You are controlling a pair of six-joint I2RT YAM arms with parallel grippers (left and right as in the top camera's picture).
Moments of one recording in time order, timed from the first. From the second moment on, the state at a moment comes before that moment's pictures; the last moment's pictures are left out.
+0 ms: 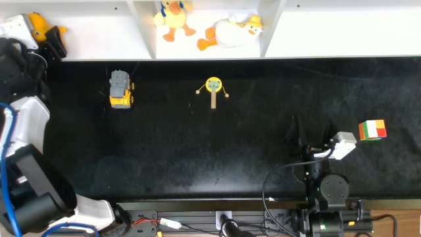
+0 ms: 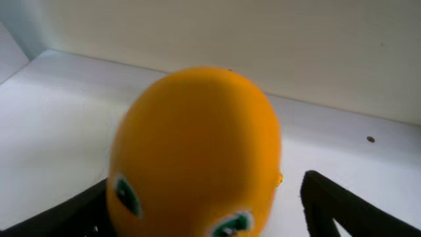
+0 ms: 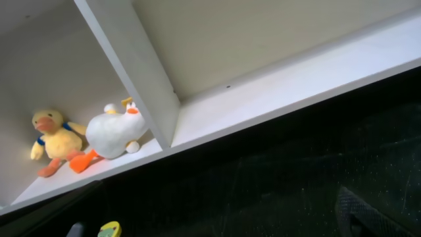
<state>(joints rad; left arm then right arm) 0.46 1.70 1.09 0.24 0.28 0.00 0.05 0.01 0.02 -0.01 0.04 0.41</state>
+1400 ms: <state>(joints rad) 0.19 1.20 1.10 -0.71 0.12 0.23 0.05 0.01 0.02 -0.01 0.04 0.41</state>
